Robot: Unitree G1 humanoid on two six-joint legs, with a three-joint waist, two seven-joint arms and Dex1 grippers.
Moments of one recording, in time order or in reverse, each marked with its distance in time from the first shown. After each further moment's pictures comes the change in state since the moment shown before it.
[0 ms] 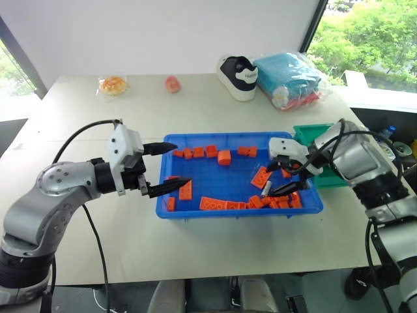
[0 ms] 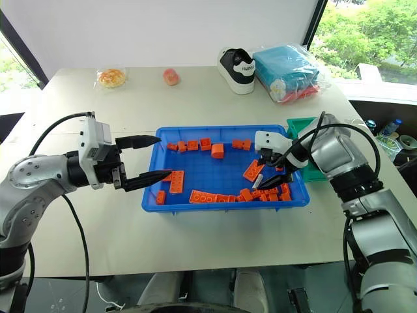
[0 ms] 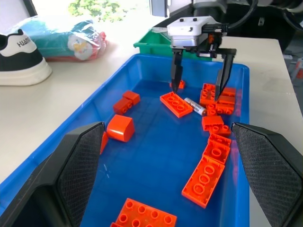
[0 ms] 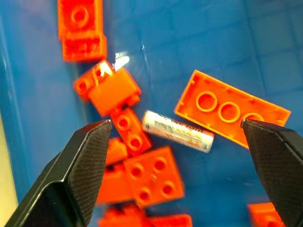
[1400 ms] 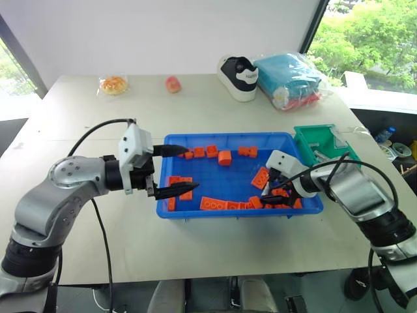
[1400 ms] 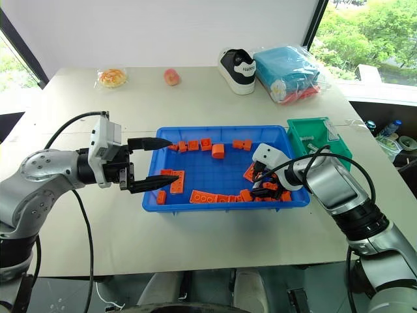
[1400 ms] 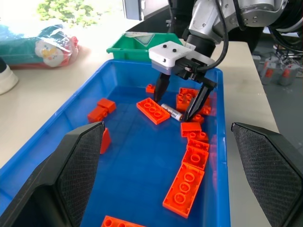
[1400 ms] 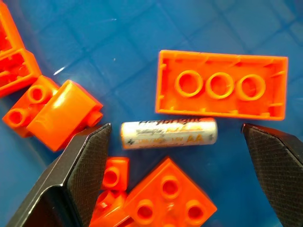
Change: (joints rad) left arm -0.073 -0.009 -0.073 0.038 -0.010 0.004 -0.070; right arm 0.195 0.004 -0.002 -0.256 0.133 0.270 -0.515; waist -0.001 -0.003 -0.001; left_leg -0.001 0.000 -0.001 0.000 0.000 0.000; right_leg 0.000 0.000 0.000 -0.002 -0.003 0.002
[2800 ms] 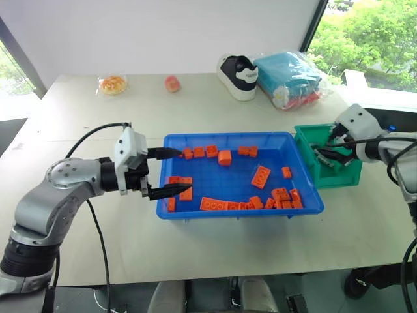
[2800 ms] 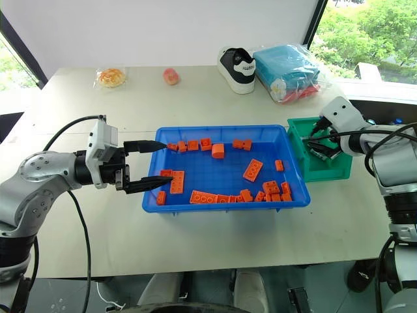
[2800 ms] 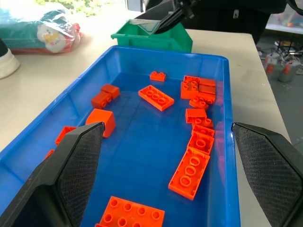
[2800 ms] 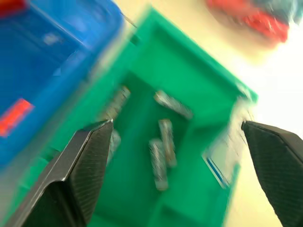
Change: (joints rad) left arm 0.026 0.014 0.005 0.070 0.035 -0.047 -0.058; right arm -0.010 -0.171 -0.345 0.263 0.023 -0.350 -0.164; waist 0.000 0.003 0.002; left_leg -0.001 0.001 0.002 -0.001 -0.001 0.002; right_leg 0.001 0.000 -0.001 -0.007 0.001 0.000
